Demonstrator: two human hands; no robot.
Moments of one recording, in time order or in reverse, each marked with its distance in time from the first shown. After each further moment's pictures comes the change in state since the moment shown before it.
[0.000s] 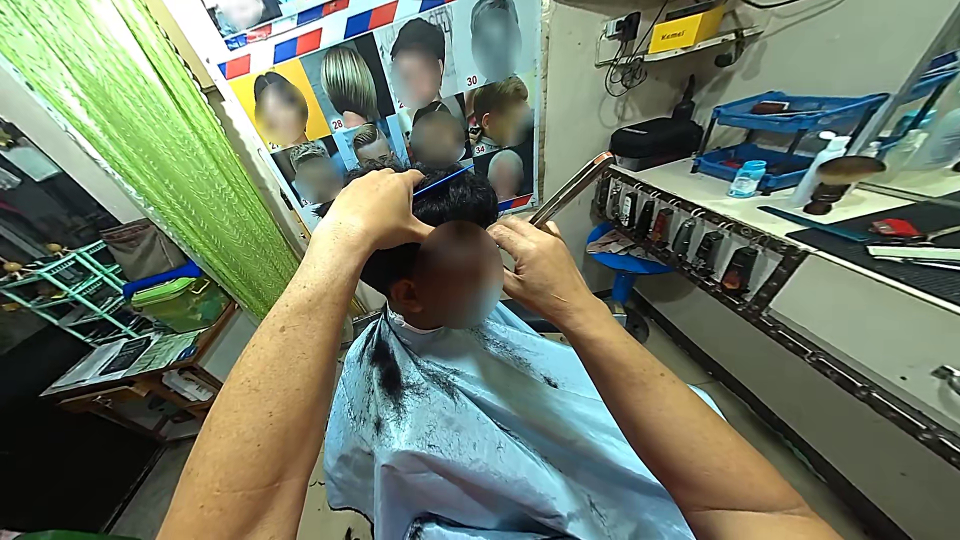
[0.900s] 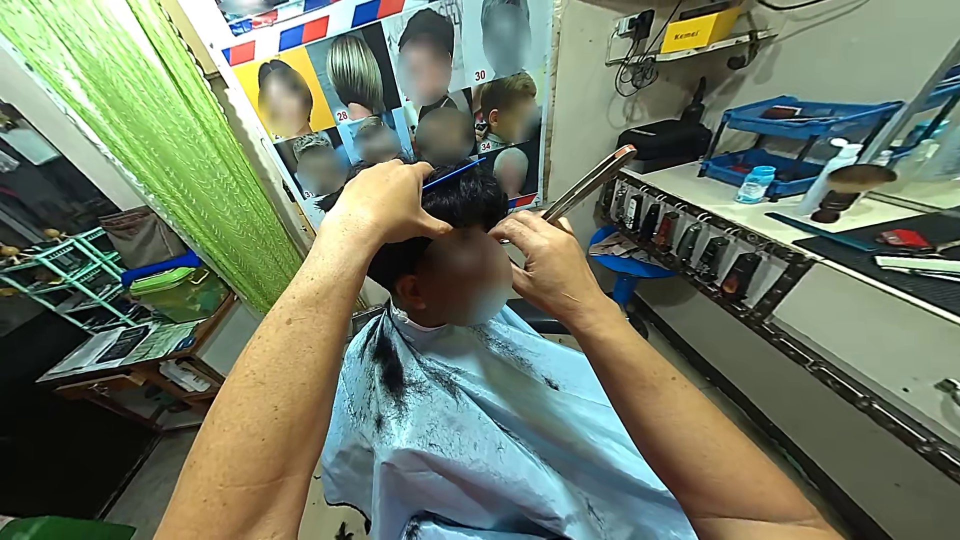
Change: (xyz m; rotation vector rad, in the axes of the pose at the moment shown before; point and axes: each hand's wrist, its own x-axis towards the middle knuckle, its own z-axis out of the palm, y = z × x) left_hand 0.000 0.002 -0.001 -0.004 -0.004 -0.016; right_hand 0.002 0.000 -0.001 -0.009 -0.013 -0.006
